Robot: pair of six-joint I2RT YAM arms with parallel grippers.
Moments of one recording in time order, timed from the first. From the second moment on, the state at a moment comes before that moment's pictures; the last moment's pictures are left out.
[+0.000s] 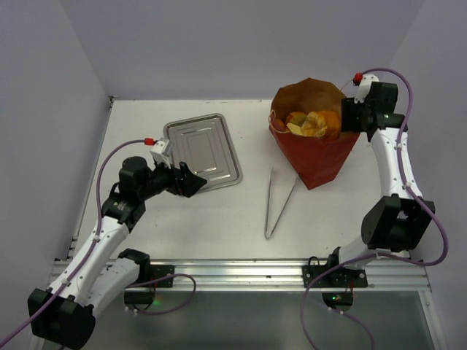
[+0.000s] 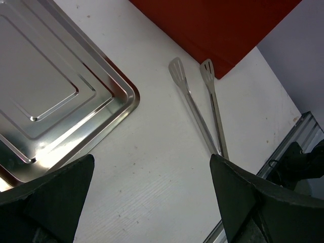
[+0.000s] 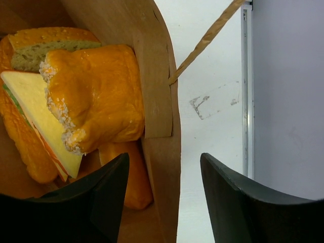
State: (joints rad) left arm -0.28 0.83 0.64 -0.17 0.48 -0.33; right arm -0.15 1.57 1.55 -0.66 -0.02 -0.19
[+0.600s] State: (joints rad) left arm -0.38 0.87 0.64 -0.09 0.51 -0.39; right arm -0.15 1.54 1.51 -0.62 -0.05 -0.13
